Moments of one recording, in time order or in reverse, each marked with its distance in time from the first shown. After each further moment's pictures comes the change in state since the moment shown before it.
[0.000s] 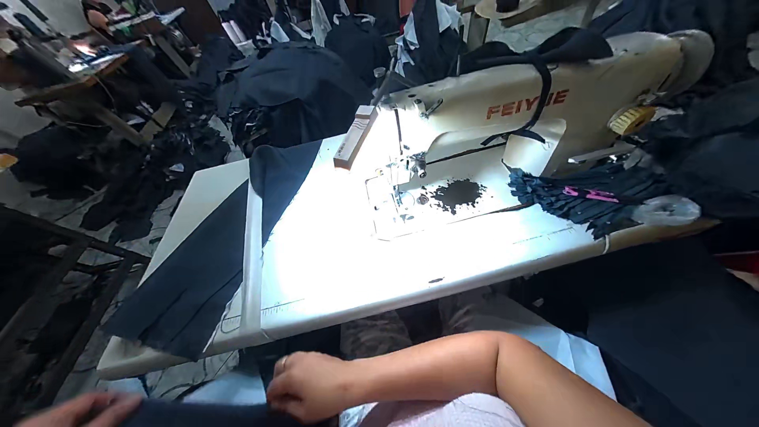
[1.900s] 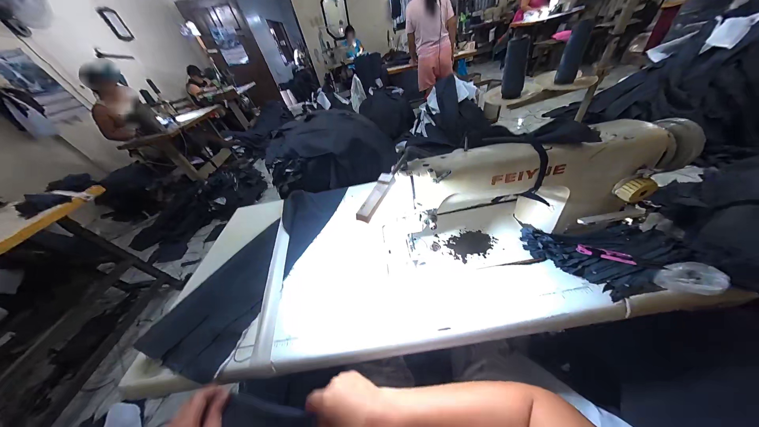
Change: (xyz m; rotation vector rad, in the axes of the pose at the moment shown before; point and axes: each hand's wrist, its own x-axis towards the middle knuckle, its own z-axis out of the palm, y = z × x) left_hand 0.016 -0.019 0.144 -0.058 0.434 0.383; right_hand -0.034 0.004 -0.025 -0.300 -0.123 0.257
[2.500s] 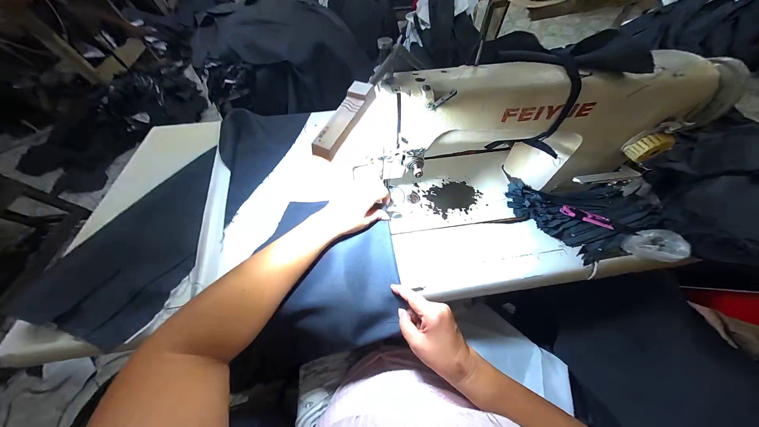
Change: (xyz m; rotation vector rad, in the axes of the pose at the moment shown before) left_hand 0.249 0.298 0.111 -0.330 -0.371 1.048; right_hand -0.142 0.049 -0.045 -0.016 0.884 0.391
